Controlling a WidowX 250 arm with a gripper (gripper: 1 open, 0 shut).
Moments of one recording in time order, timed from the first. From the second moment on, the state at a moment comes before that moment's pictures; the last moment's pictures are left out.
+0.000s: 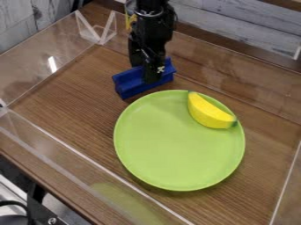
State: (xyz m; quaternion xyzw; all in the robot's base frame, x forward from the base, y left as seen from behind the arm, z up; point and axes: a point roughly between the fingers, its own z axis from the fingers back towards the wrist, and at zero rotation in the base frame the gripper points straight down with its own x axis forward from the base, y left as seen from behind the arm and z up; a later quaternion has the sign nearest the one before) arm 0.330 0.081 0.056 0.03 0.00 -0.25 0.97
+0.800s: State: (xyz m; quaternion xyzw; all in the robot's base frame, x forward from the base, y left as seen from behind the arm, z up) arm 0.330 0.085 0.044 0.03 0.00 -0.25 0.97
